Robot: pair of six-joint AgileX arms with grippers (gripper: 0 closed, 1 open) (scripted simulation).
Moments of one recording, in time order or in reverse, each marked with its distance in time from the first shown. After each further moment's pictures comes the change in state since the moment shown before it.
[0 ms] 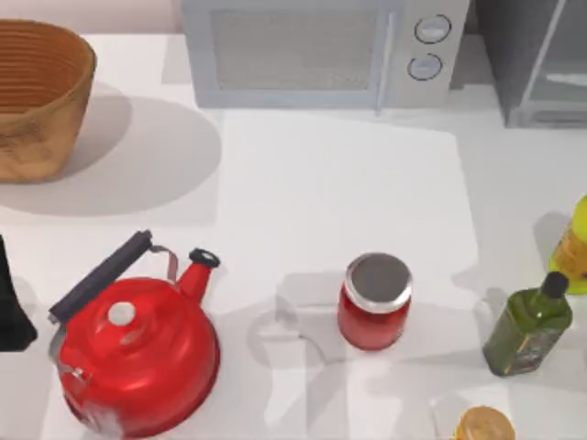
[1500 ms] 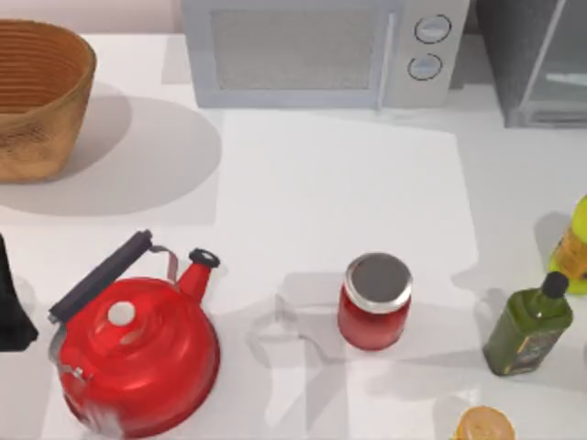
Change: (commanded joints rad) left arm 0.000 0.000 0.000 0.000 0.000 0.000; right arm -0.470 1.579 0.162 1.425 -0.453 0.015
